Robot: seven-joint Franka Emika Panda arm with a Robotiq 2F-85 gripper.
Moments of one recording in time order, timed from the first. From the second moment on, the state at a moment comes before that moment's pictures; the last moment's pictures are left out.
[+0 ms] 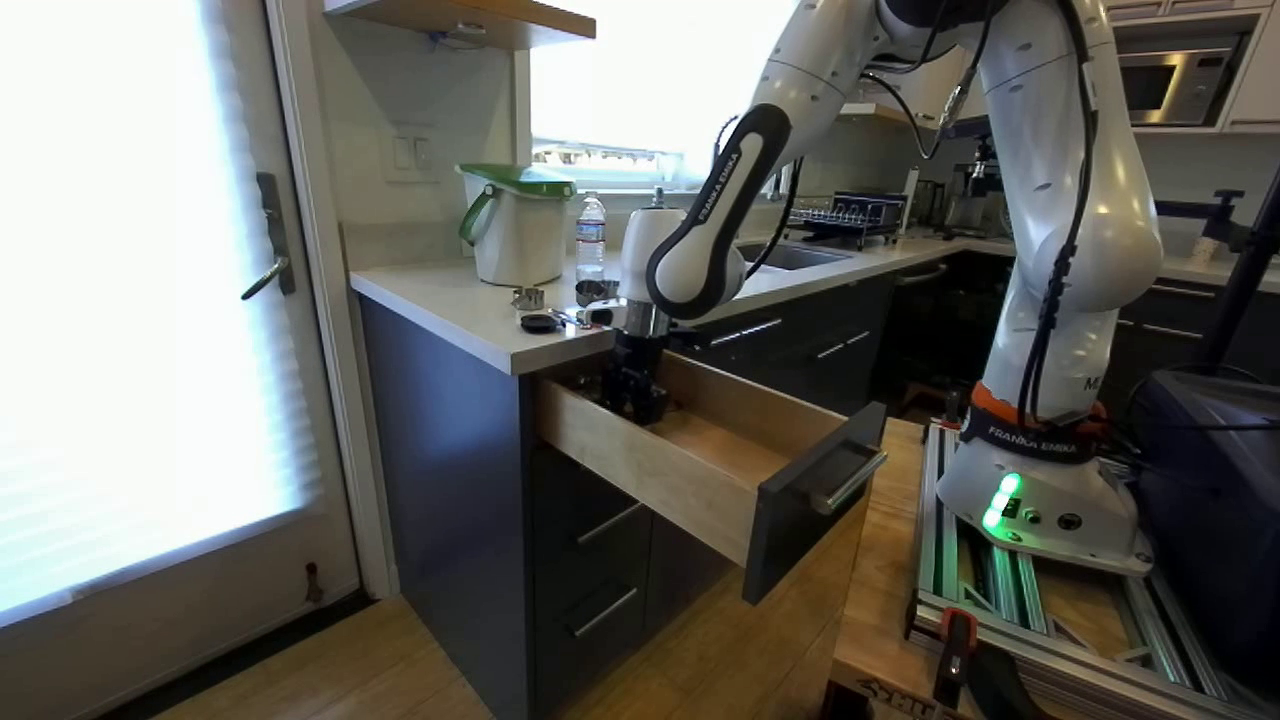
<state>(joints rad) -0.08 0.41 0.23 -2.37 0.03 2.83 -1.16</state>
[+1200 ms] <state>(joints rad) -0.13 0.33 0.22 -2.44 0.05 2.68 -1.14</state>
